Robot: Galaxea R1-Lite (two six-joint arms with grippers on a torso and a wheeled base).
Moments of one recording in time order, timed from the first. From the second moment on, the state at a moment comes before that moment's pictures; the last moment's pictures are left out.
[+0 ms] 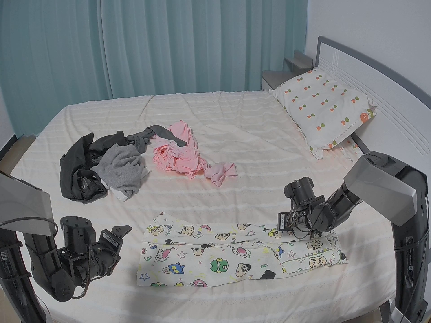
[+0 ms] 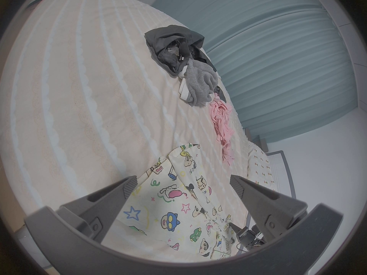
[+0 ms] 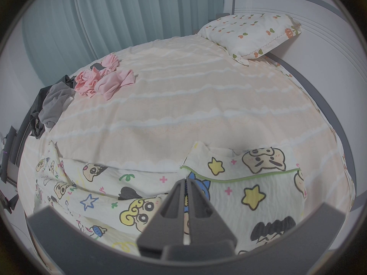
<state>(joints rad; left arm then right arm) -0.22 2.09 -0.10 -1.40 0.05 -1.23 0.40 2.43 -1.17 -0.35 -0.27 0.37</state>
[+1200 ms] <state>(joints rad) -0.22 2.09 -0.10 -1.40 0.05 -1.23 0.44 2.44 -1.23 -0.24 -0.29 0.39</state>
